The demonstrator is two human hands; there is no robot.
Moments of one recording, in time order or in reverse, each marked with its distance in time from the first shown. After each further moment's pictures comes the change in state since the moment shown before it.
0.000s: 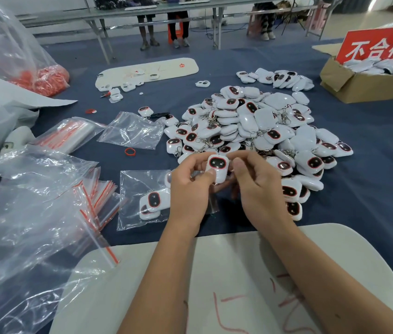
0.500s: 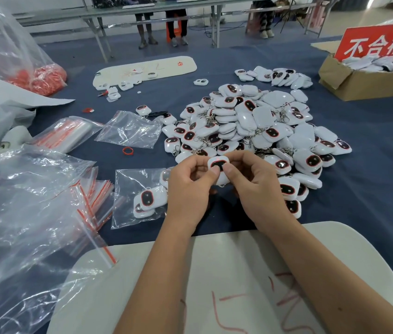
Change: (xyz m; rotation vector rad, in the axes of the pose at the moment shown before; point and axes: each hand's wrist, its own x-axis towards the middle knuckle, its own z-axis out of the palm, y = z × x) left_hand 0.001 -0.001 -0.004 0.225 -0.019 0.058; right_hand 0.003 0.005 -0.002 0.148 -0.110 -0.003
